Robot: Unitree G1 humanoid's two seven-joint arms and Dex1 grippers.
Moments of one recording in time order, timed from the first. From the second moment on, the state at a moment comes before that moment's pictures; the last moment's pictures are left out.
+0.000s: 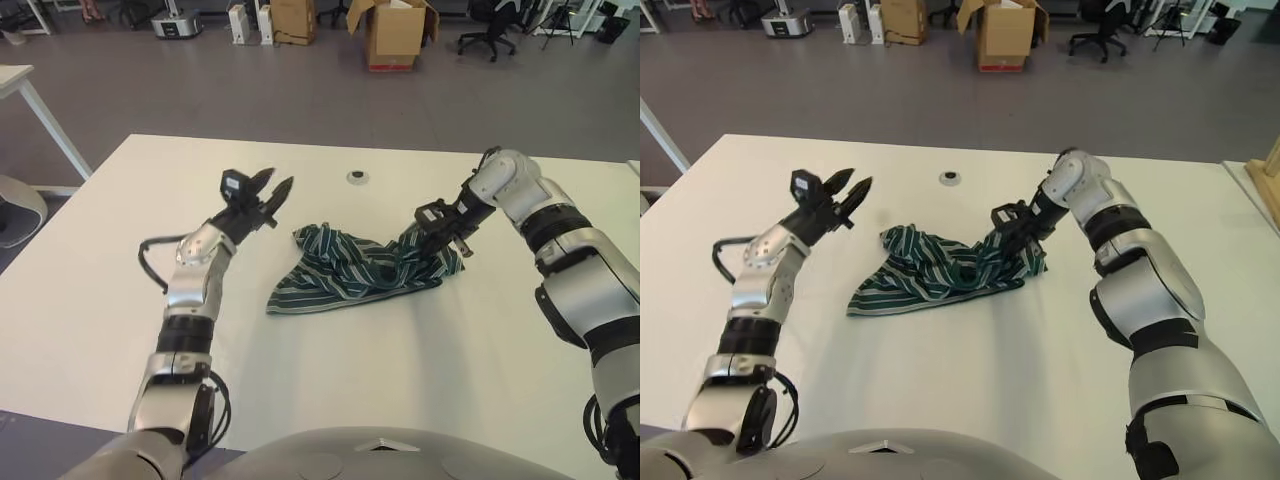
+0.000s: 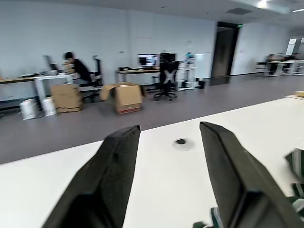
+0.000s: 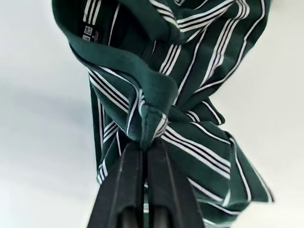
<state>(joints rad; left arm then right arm) -0.47 0.27 0.05 0.31 -0.31 0.01 -0.71 -1.02 -0.58 0.63 1.02 -0.10 -0.26 1.61</state>
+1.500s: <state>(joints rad) -1.15 0.16 -0.25 1.34 0.20 0.13 -1.45 -0.79 -0.61 0.51 0.61 0.00 -0.02 1.61</state>
